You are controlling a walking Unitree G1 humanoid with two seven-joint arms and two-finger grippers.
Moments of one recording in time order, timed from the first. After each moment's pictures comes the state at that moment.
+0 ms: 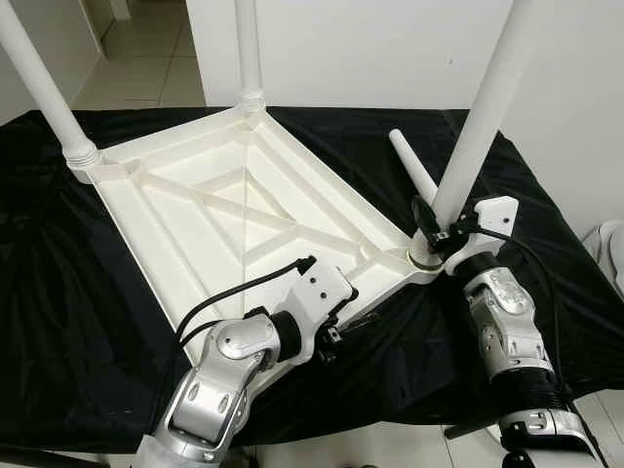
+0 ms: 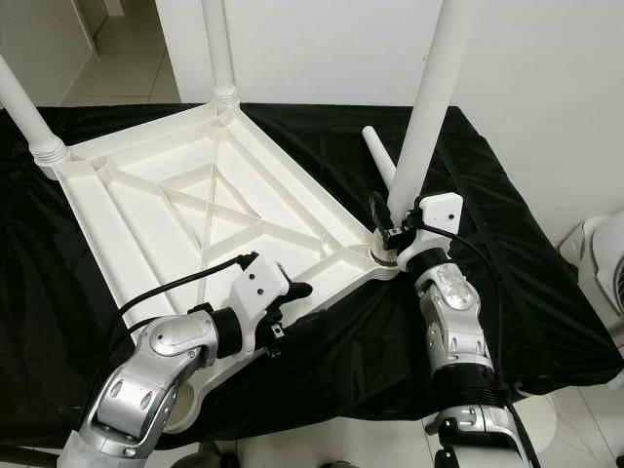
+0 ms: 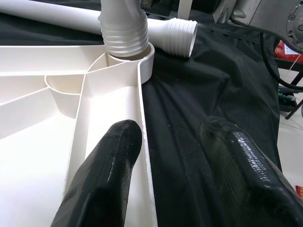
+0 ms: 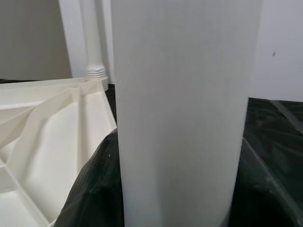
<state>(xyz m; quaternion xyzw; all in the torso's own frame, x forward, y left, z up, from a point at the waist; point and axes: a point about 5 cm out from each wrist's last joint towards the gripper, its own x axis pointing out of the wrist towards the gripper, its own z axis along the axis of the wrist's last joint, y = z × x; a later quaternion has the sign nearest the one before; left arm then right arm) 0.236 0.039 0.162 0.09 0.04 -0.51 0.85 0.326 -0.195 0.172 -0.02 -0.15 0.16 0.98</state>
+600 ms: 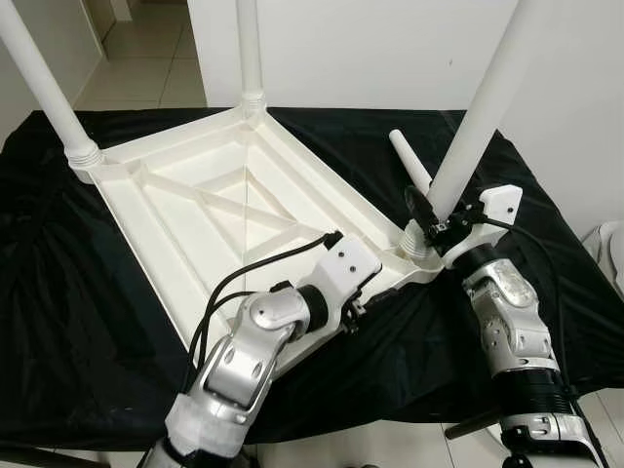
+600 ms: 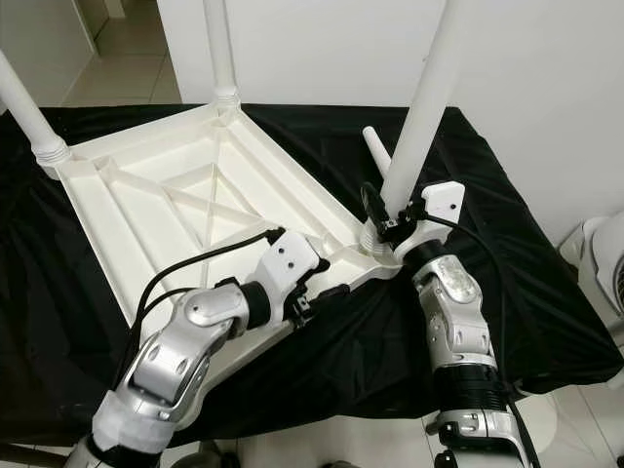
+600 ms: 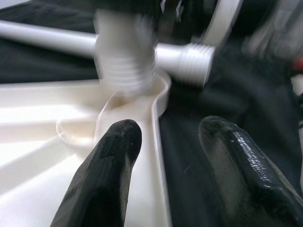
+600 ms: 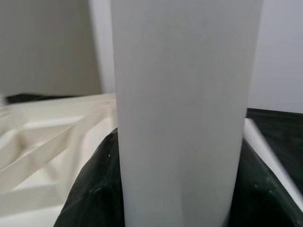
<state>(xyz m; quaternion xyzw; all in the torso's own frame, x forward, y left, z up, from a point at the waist) 0.267 0.004 0.193 0.08 0.02 -0.50 0.87 0.317 -0.181 0.191 0.00 -0.16 0.22 0.96</state>
